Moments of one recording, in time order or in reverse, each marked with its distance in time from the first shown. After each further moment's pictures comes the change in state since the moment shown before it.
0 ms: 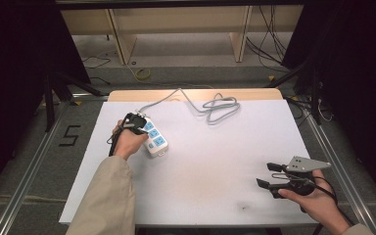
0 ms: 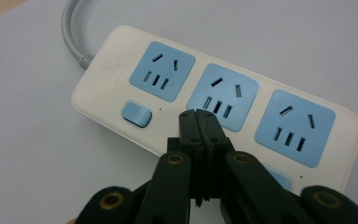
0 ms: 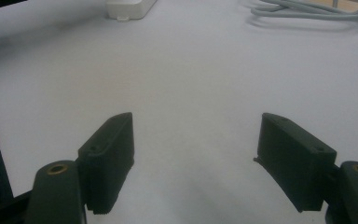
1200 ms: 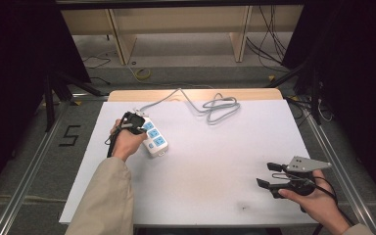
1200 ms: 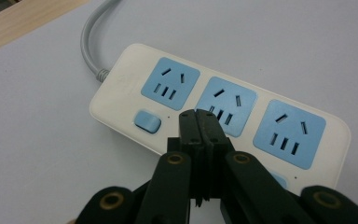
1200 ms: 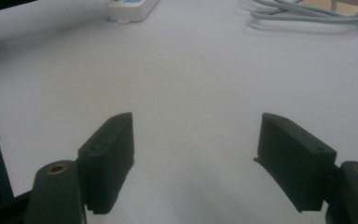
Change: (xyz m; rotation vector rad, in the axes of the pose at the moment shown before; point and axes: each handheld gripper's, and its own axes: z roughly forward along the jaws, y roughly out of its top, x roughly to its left) left arm 0.000 -0.001 -0.012 -0.058 0.026 0.001; right arm 0.001 0.001 -0.001 -0.009 -0.002 -0.003
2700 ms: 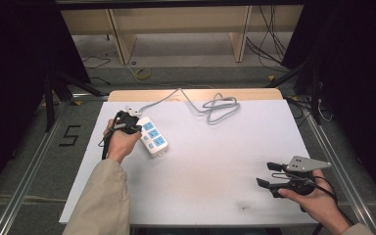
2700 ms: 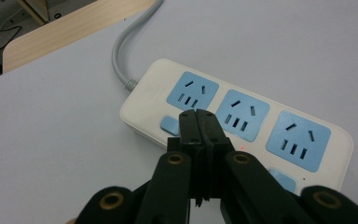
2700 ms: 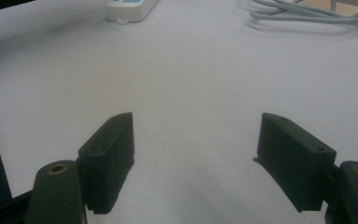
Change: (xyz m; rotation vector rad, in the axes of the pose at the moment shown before) left arm 0.009 -0.005 -0.018 -0.083 0.038 -0.032; right arm -0.001 0.001 0.001 0.001 0.001 -0.002
